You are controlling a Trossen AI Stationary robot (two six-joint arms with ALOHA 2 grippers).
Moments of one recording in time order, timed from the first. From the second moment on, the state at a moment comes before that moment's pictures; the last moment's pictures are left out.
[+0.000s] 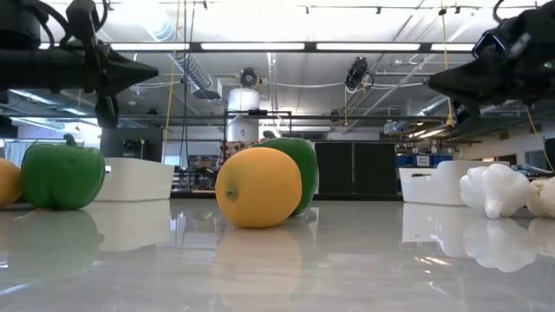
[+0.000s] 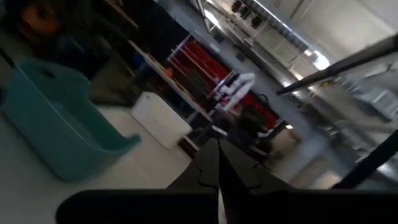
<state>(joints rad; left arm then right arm) 0.20 0.10 0.01 0.26 -0.15 -0.79 -0.19 0.11 0.01 0.14 -0.07 0.31</state>
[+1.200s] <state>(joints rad) -0.01 0.90 0.91 -0.95 0.13 -0.45 -0.09 0.77 0.55 0.36 0.29 0.45</state>
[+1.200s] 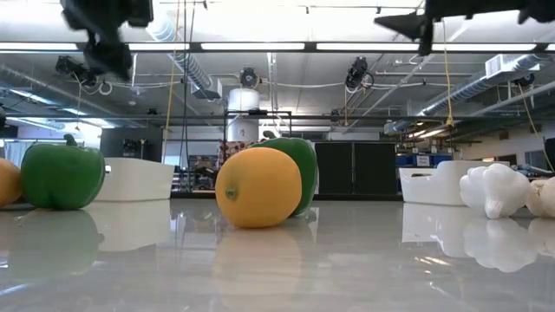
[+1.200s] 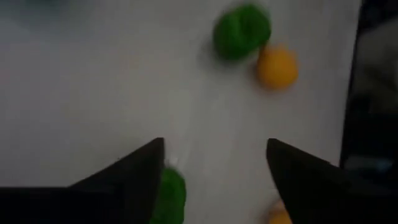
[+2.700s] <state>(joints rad) -0.10 1.19 0.89 -0.97 -0.10 -0.44 -0.10 0.99 0.64 0.24 0.27 0.26</state>
